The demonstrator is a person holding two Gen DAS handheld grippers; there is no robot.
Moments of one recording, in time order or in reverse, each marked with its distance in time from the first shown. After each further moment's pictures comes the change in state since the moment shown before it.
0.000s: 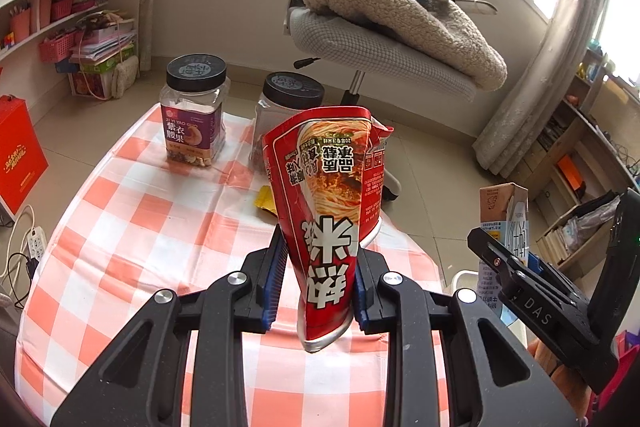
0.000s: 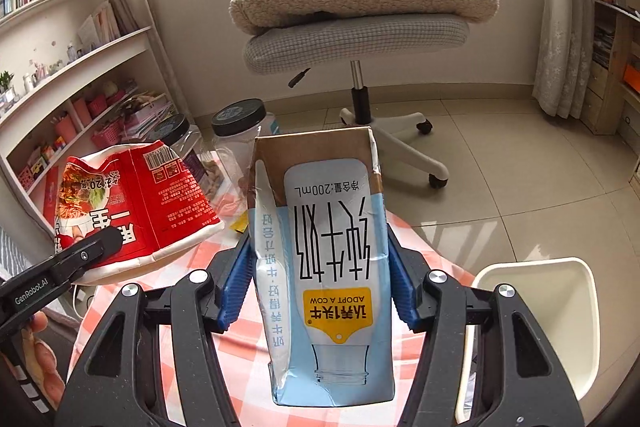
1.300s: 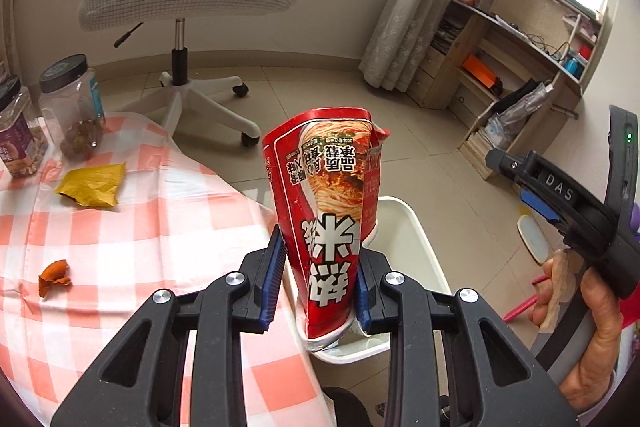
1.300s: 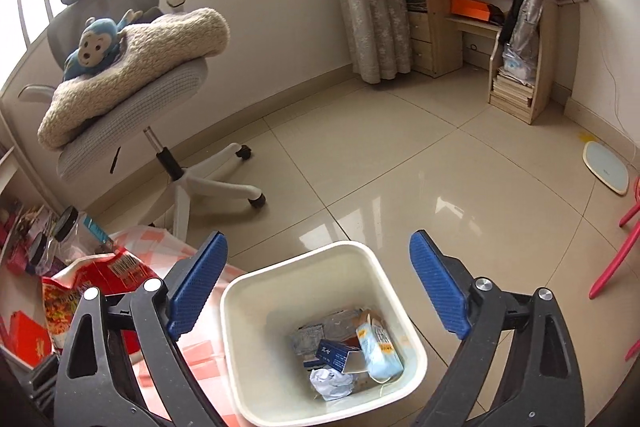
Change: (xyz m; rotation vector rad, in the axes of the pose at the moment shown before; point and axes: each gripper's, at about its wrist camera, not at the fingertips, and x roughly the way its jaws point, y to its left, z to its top) left arm 0.053 -0.225 -0.079 0.296 0.165 -0.291; right arm -0.105 -0.248 -0.030 0.415 -0.098 -0.411
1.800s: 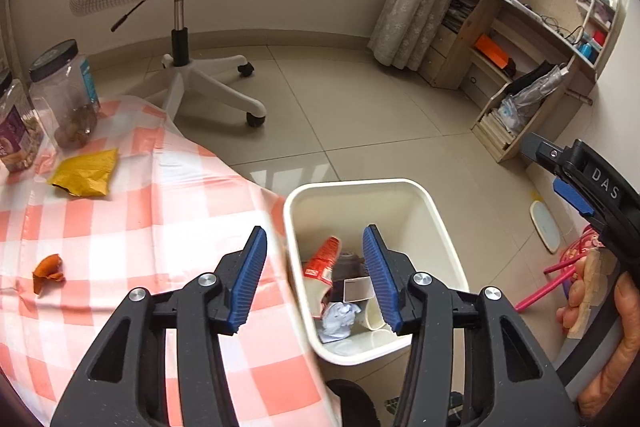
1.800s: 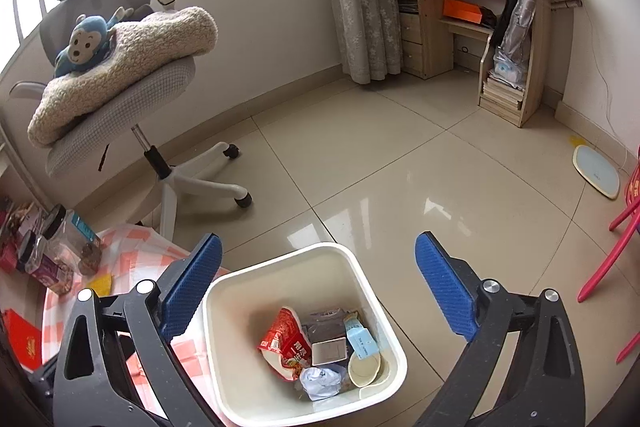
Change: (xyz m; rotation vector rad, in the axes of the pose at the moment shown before) left arm 0.023 0.005 0.000 0.005 0.067 0.067; right arm 0.003 0.004 -0.003 -0.048 0.010 -0.029
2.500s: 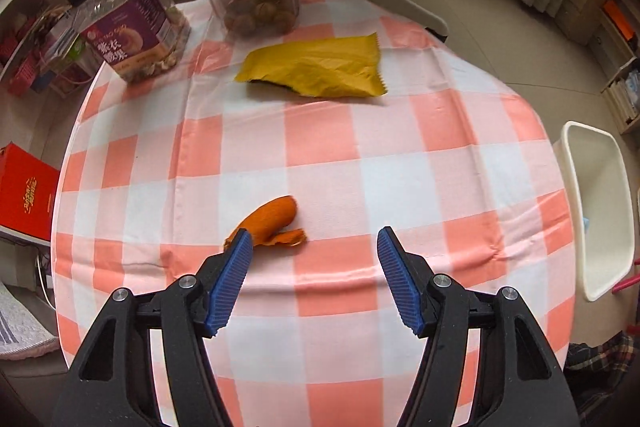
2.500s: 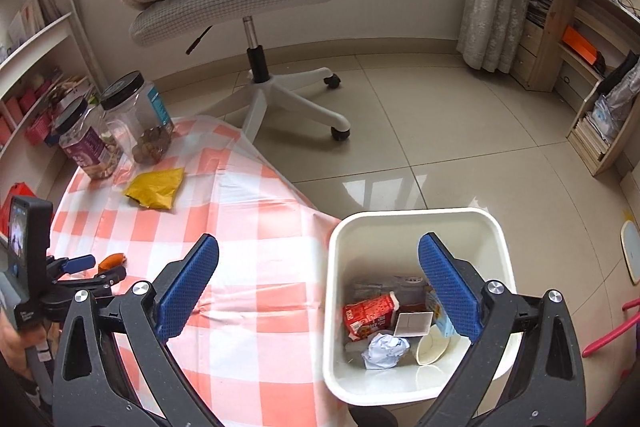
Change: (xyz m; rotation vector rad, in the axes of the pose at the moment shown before) left arm 0.024 0.237 -0.038 -0.100 0.319 0.367; right arm 0.023 0.167 -0.054 -0.351 0.196 0.179
